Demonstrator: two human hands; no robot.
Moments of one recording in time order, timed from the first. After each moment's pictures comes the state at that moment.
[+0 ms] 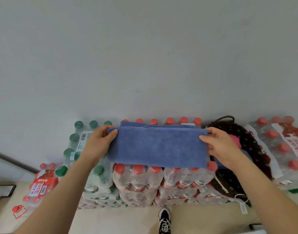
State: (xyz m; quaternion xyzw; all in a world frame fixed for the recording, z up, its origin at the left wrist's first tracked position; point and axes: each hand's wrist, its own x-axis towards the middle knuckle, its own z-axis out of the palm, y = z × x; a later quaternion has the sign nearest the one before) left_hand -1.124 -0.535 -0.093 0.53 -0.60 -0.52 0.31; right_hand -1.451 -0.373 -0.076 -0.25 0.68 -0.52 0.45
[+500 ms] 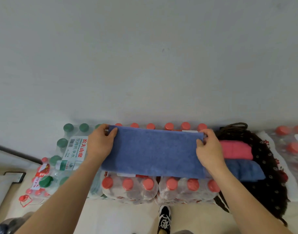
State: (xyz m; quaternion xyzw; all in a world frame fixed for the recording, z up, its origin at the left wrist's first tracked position) left_hand -1.183 -0.576 -0.125 0.67 -0.65 -0.26 0.23; right_hand -1.465 -0.430 -0.131 -0.33 0.83 -0.38 0.23
